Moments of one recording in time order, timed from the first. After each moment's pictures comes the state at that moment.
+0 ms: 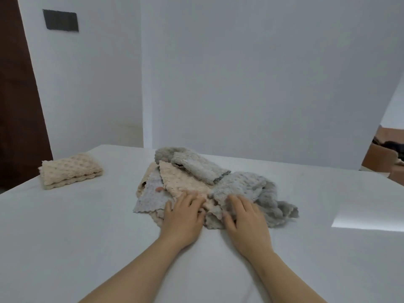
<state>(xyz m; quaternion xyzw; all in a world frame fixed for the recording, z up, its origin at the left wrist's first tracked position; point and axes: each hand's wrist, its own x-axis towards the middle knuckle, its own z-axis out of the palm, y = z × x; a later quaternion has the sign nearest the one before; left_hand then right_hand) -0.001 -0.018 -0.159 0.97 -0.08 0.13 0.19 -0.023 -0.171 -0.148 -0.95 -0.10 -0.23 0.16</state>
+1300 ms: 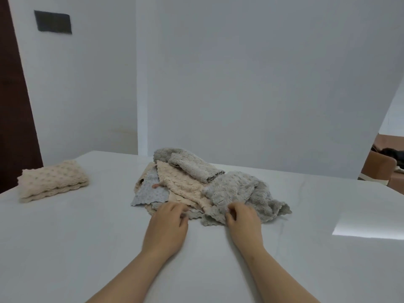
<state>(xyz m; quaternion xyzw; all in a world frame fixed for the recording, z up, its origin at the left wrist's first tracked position) 0.028 -0.002 -0.165 0.93 -0.06 0.22 0.27 0.046 -0.181 -0.156 -0.94 -0.02 -0.21 0.27</state>
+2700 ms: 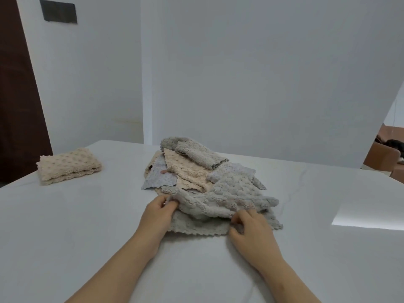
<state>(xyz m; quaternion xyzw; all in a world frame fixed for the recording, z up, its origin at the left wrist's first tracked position) -0.026 0.015 -0.145 0.71 0.09 0.10 0.69 -0.033 -0.184 -0.154 -0.96 -0.10 -0.15 0.23</state>
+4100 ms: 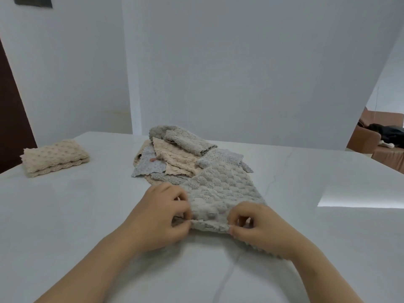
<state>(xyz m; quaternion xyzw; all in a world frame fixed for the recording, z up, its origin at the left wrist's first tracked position) -0.061 0.019 -0.133 0.89 -0.34 0.26 0.16 -0.081 -0.218 -0.115 -0.92 -0.21 0.01 0.32</state>
